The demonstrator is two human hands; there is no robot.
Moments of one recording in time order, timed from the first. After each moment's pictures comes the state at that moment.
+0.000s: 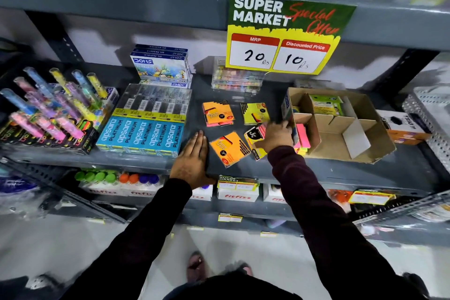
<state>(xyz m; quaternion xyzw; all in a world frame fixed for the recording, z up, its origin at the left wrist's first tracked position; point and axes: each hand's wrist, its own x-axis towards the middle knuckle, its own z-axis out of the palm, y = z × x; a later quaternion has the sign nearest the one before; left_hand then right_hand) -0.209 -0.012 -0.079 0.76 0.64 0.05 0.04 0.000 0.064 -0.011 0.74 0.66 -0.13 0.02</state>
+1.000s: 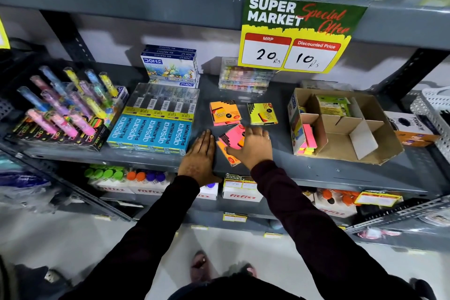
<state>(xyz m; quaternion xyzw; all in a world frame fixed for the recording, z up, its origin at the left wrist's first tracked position) -0.207 -0.013 -0.076 0.76 0.64 0.05 0.05 -0.054 0.026 -0.028 0.66 0.73 -0.12 -0.08</state>
